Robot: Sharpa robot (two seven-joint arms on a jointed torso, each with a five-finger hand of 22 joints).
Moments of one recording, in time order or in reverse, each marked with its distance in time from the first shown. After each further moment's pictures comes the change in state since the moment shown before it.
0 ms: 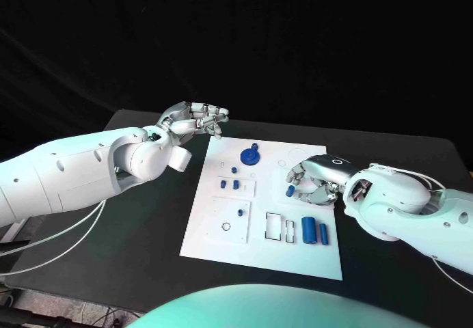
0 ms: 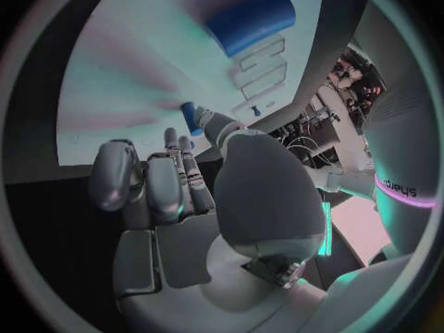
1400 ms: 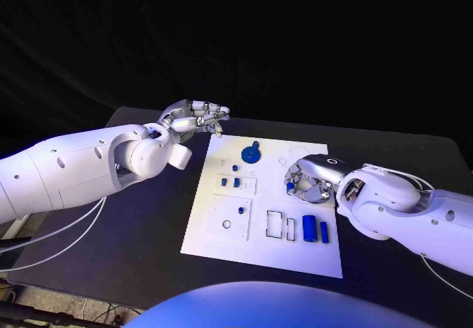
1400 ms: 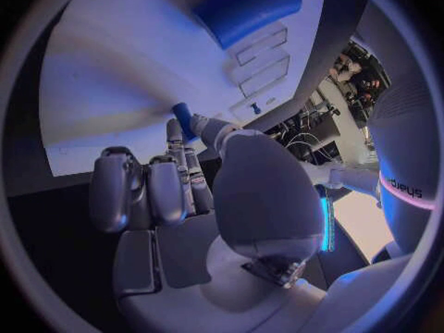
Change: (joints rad) left arm 0.000 -0.003 0.000 0.000 -0.001 0.009 -0.009; left_hand -0.005 0.005 0.003 -0.003 0.000 0.000 0.000 0.000 0.000 -0.004 0.004 0.000 0.001 -0.004 0.004 -0.006 0.000 0.000 0.000 0.000 -0.005 -0.001; right arm -0.015 0.043 -0.002 -0.031 0.025 -0.044 -0.008; right_hand 0.034 0.043 0.142 0.012 -0.075 0.141 -0.009 0.047 0.013 0.196 -0.027 -0.019 -0.029 0.003 -0.022 0.049 0.059 -0.016 0.055 -0.023 0.117 0.000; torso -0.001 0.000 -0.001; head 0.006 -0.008
